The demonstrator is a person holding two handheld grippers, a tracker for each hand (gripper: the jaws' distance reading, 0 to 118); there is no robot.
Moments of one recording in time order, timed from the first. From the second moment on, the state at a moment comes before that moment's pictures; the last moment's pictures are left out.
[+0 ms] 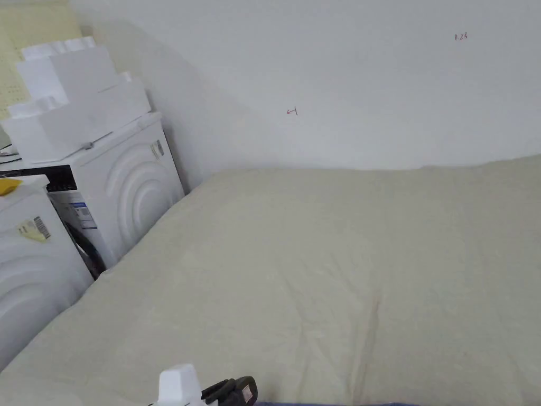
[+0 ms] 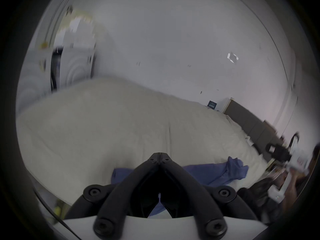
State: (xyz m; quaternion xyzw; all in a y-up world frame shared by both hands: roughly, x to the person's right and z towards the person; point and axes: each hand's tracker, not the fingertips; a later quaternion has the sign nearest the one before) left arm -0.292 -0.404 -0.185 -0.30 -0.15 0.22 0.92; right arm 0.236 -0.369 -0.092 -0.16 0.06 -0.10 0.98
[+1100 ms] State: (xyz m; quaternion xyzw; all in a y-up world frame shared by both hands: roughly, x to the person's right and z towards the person) left arm -0.340 -0.533 -0.286 -0.42 -0.21 0.41 0.78; right arm 0.227 -0.385 -0.108 -0.24 0.05 -0.14 0.96
